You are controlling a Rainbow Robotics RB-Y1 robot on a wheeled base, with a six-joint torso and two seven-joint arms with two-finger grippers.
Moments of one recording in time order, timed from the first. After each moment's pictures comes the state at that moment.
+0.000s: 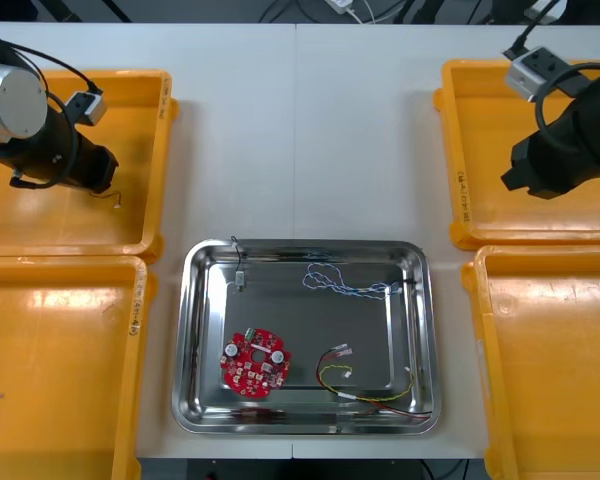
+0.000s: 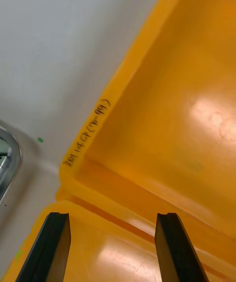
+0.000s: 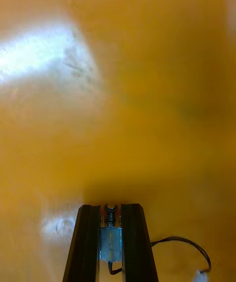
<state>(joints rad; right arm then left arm) -0.64 -0.77 0.02 -2.05 -0.85 1.92 1.53 -0.75 0.72 -0.19 -1.28 0.70 1.41 -1.61</state>
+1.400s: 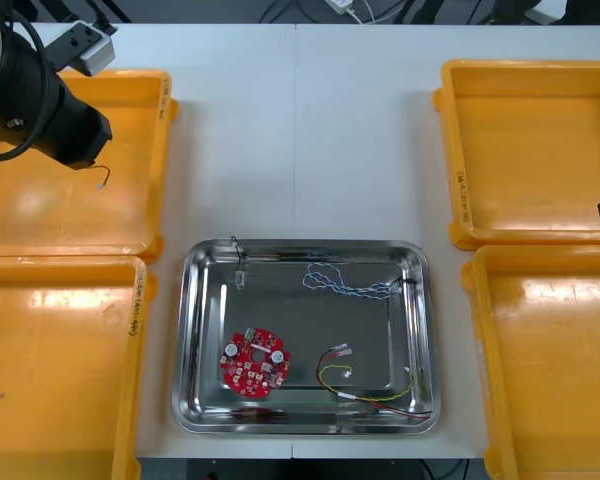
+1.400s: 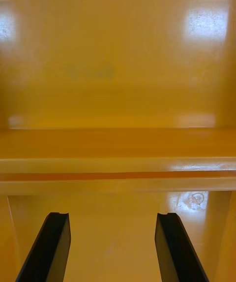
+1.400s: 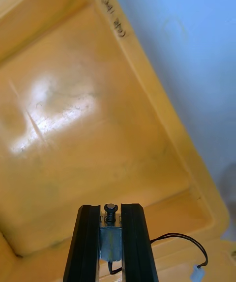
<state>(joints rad) -0.42 -0.92 -0.18 -1.90 -0.93 1.86 1.26 -0.73 0.70 -0.06 -1.97 0.64 1.91 -1.59</state>
